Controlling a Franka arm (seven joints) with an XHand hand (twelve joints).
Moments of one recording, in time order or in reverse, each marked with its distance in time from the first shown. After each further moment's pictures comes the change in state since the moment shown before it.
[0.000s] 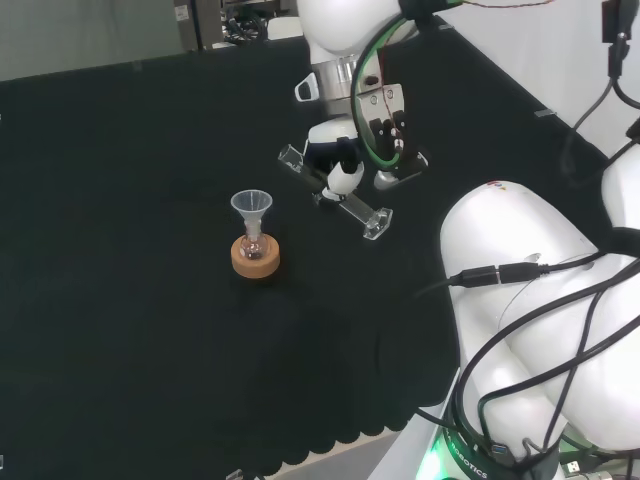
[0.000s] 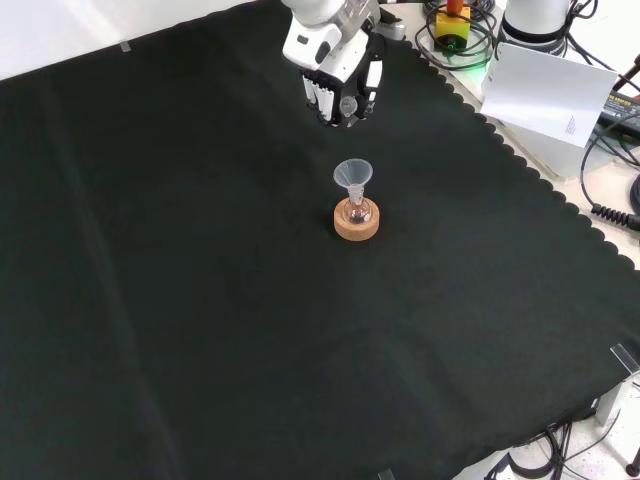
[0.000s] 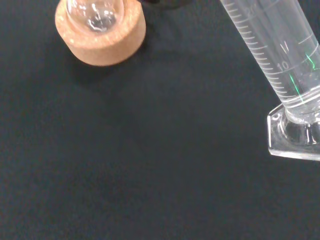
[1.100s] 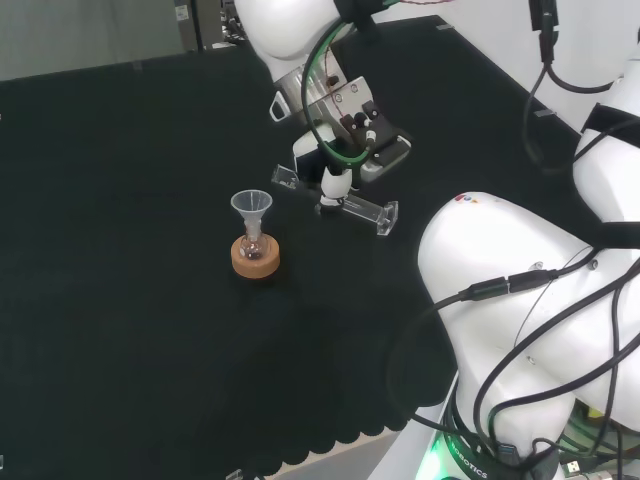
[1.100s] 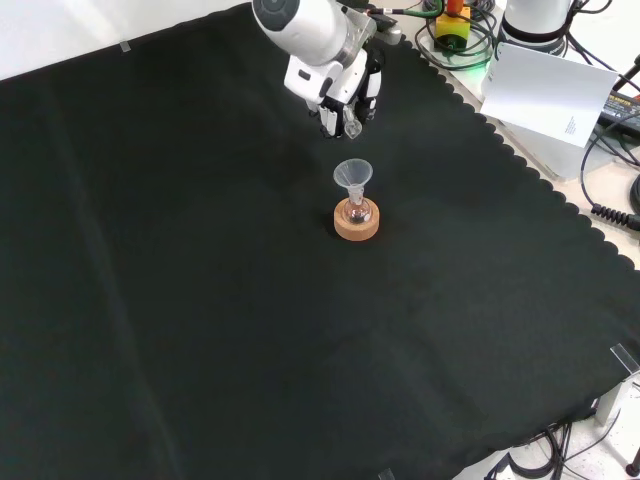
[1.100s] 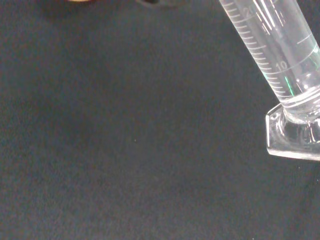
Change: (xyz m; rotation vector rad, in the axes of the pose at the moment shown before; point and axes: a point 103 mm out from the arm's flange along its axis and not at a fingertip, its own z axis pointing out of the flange) arm 0.007 0.012 -0.006 0.212 -0.188 0.016
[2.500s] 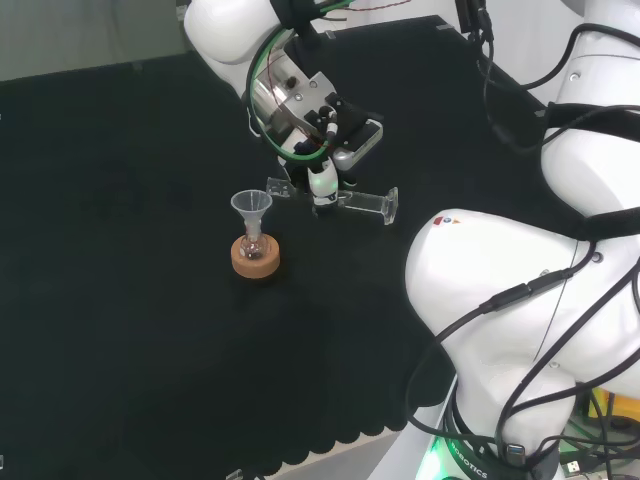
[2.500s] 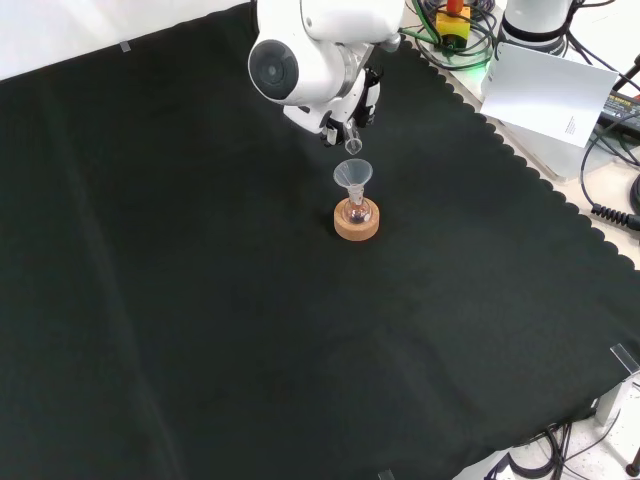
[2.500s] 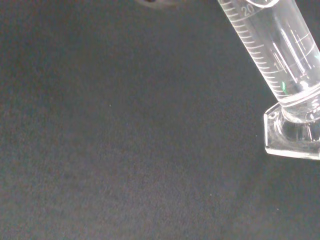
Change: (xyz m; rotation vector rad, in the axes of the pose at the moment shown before) arm 0.010 0.009 -0.019 0.211 -0.141 0.071
